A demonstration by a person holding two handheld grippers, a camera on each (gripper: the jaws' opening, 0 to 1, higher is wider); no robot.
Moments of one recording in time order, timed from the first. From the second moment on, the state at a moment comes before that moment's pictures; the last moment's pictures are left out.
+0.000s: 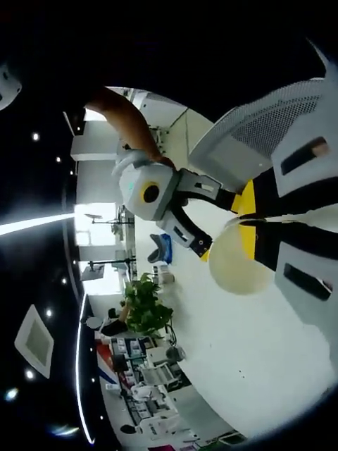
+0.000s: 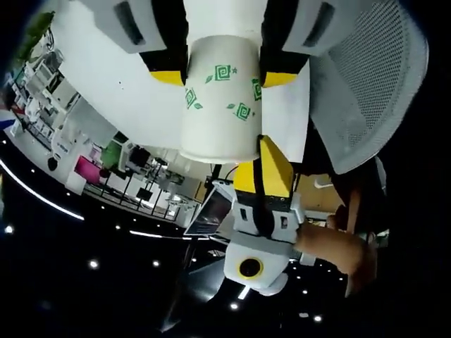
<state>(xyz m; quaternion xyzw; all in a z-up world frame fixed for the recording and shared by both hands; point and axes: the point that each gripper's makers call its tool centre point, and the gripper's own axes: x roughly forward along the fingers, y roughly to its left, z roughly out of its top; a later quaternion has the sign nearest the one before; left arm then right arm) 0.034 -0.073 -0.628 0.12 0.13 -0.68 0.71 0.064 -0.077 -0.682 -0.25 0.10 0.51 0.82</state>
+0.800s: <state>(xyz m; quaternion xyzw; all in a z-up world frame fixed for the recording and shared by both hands) 0.041 -0.055 -0.652 0.21 0.17 -0.66 0.70 0.070 -0.110 -0.694 -0.18 0.14 0.47 0.85</state>
